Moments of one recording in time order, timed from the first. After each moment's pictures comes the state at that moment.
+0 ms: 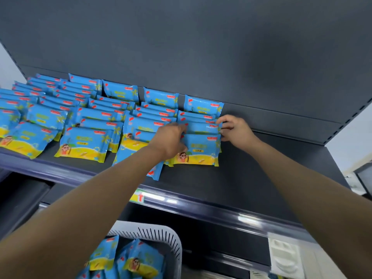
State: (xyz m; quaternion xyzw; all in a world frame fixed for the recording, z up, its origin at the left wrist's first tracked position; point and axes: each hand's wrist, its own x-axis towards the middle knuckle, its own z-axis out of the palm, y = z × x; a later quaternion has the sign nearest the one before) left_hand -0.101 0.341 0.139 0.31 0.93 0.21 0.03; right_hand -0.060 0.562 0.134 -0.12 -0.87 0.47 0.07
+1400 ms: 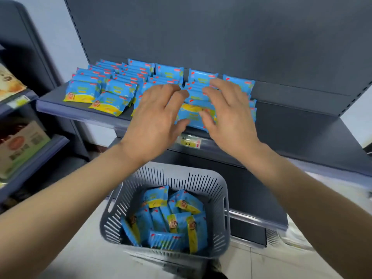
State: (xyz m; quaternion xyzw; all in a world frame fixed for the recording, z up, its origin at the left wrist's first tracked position) left_hand 0.077 0.109 0.212 0.40 0.83 0.16 -0.35; right_hand 0.117 0.282 0.212 0.11 -0.91 0.08 0.39
